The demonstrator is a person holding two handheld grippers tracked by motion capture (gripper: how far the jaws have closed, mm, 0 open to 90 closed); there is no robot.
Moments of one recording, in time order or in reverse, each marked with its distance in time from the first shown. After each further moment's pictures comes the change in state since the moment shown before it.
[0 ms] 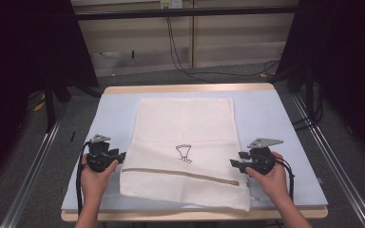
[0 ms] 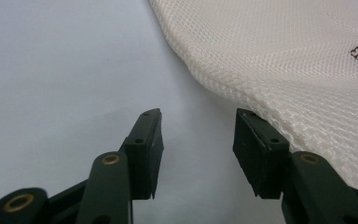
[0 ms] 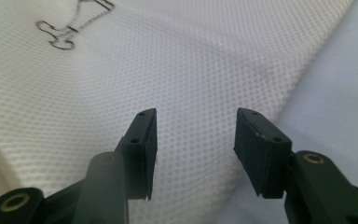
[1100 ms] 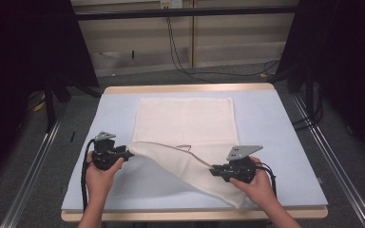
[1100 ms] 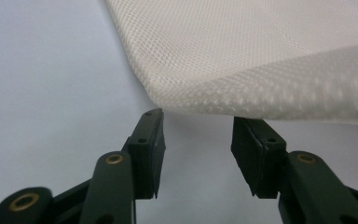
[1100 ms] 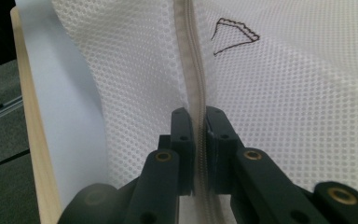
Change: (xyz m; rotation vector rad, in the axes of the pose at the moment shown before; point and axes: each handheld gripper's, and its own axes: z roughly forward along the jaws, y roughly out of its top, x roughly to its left) left arm -0.017 0.011 -0.001 -0.044 -0.063 -0.002; right arm 0.062 0.016 0.005 -0.040 0.292 -0.205
